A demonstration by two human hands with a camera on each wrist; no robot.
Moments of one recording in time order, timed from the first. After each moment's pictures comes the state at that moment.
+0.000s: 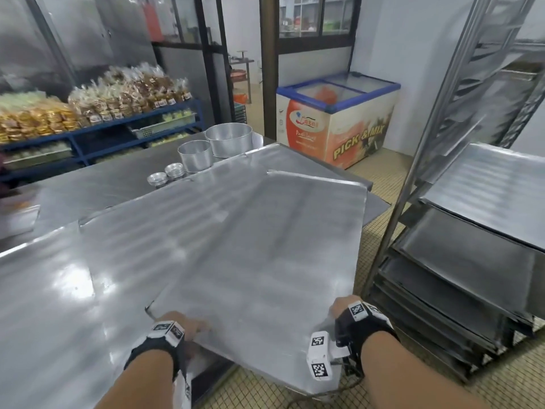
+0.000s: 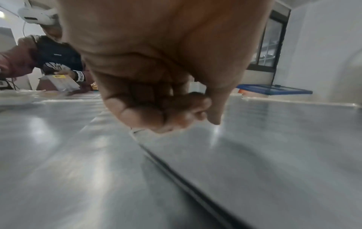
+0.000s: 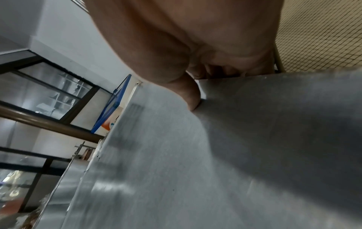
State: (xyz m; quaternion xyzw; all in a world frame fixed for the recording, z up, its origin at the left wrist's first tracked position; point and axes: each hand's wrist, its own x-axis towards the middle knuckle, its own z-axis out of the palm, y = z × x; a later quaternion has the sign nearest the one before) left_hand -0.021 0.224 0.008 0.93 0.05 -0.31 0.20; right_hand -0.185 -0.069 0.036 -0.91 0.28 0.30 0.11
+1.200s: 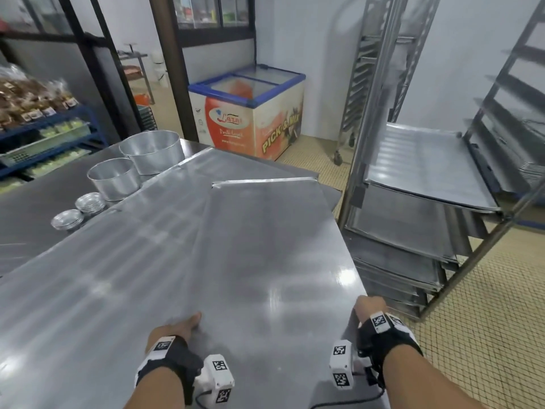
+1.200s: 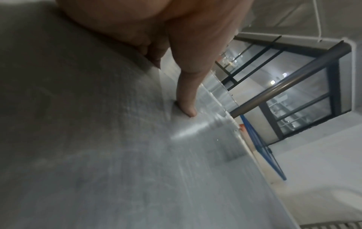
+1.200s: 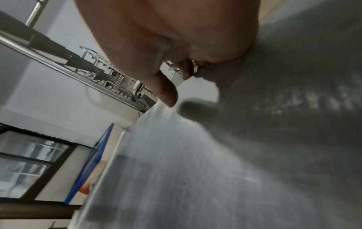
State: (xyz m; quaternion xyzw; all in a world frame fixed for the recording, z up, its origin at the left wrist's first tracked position) left_hand 0.095 0.176 -0.015 0.85 0.09 -0.32 0.41; right_hand -0.178 -0.074 0.009 -0.59 0.71 -0.03 0.38
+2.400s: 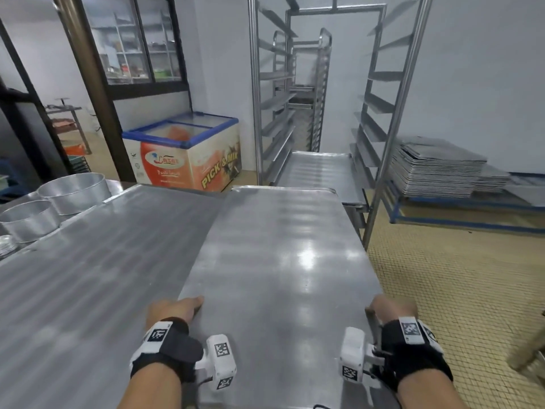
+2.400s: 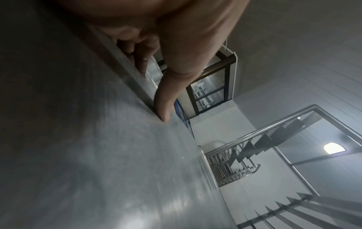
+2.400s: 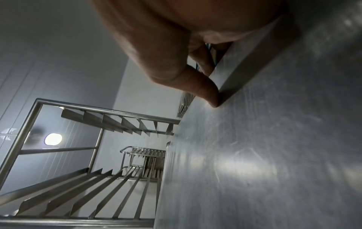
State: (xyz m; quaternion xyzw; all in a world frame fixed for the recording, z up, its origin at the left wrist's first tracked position) left_hand -0.122 0.109 0.071 0.85 -0.07 -0.29 0.43; right_hand -0.478 -0.030 0.098 -0.39 0.75 -0.30 0.44
